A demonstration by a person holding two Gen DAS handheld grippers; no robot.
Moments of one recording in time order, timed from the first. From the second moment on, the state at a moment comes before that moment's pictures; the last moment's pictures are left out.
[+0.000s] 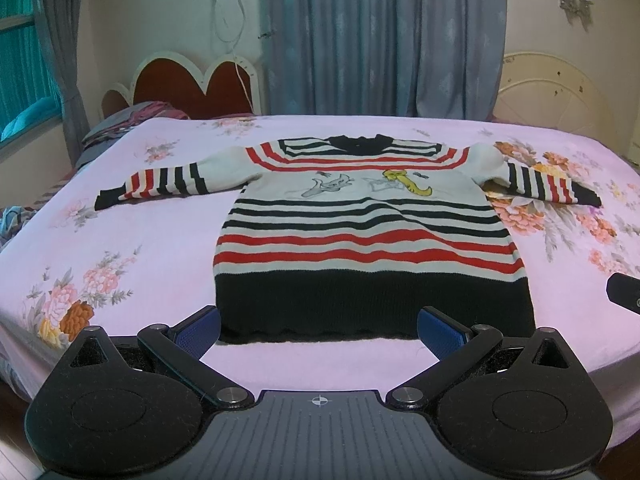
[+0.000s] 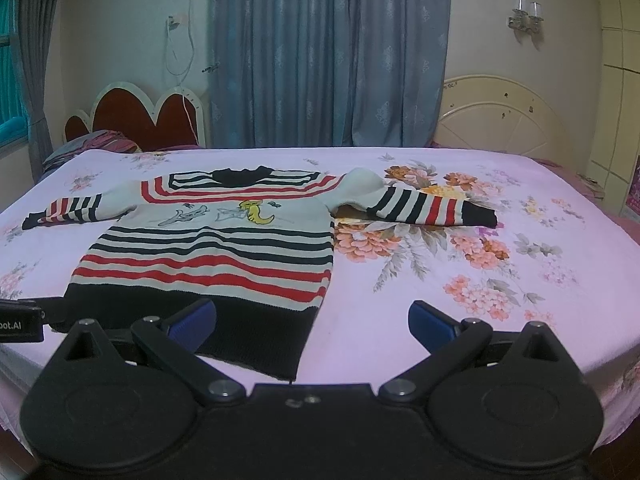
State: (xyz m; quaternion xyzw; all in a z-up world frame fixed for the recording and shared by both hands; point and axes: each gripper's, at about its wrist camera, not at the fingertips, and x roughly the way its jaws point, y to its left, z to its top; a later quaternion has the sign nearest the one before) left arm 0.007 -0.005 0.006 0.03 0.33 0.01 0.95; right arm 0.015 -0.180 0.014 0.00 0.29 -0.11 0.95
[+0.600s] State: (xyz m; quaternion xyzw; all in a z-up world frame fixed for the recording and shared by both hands) left arm 0.006 -0.004 0.004 0.03 0.33 0.01 0.94; right arm 0.015 -0.179 0.013 0.00 0.28 -0.11 0.95
